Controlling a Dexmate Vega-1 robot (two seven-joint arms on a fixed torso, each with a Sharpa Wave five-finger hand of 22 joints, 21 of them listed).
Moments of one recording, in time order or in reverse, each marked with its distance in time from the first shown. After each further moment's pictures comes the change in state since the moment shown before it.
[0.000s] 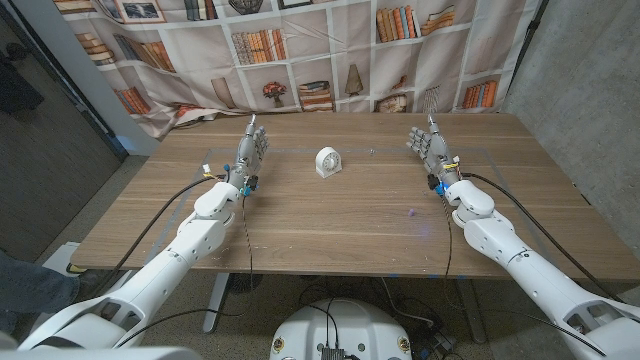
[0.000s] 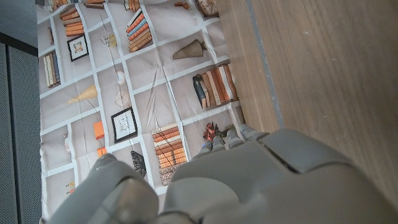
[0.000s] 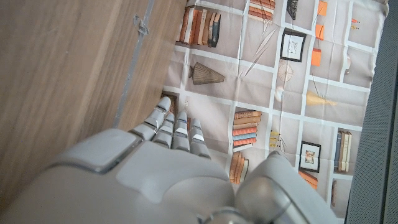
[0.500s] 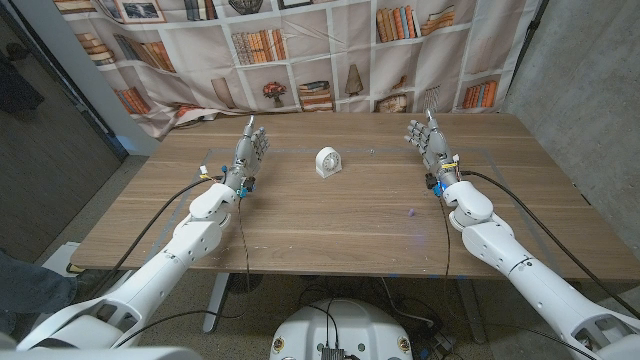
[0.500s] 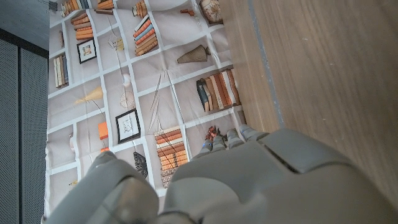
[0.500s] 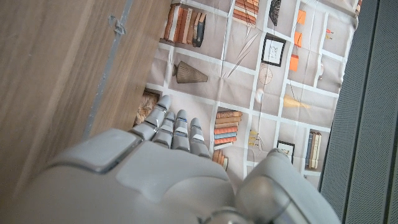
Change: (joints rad) left arm 0.016 0.021 -0.009 -0.009 -0.031 -0.007 -0.064; left_hand 0.018 0.000 0.000 0.000 0.000 0.000 0.000 0.008 0.000 0.000 0.000 0.005 0.000 0.000 0.000 0.008 0.000 0.000 0.000 0.000 0.000; right arm -0.065 -0.017 0.007 -0.118 -0.060 0.040 -0.073; right_hand 0.018 0.007 0.008 -0.008 0.000 0.006 -0.006 0.007 0.000 0.031 0.001 0.008 0.000 0.029 -0.004 0.004 0.000 0.033 -0.007 0.000 0.000
